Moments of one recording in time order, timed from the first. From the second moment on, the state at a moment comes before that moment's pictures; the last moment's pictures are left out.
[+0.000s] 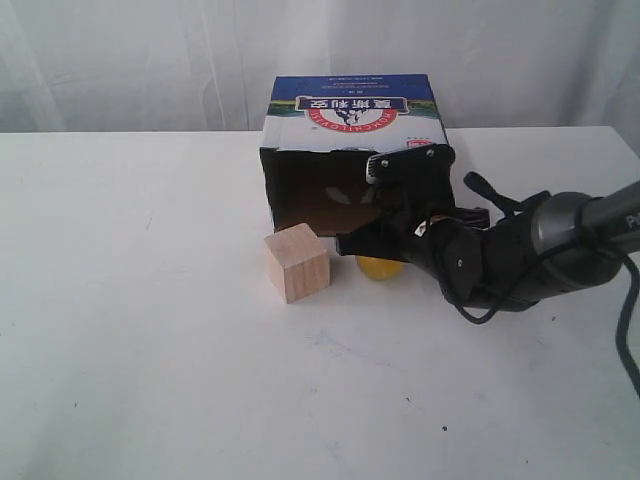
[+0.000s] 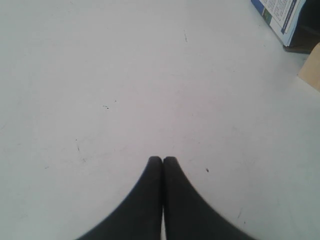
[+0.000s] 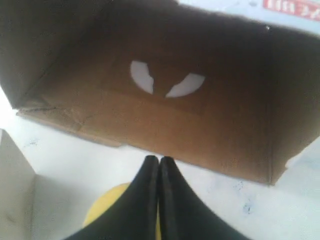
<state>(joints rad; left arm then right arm) -0.05 0.00 0.02 -0.18 0.44 0.05 0.52 1.93 -0.89 0.48 -0.51 -0.31</state>
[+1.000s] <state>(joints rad) -0.05 0.00 0.02 -0.18 0.44 0.05 0.52 2.01 -1.12 0.45 -0.20 -0.28</state>
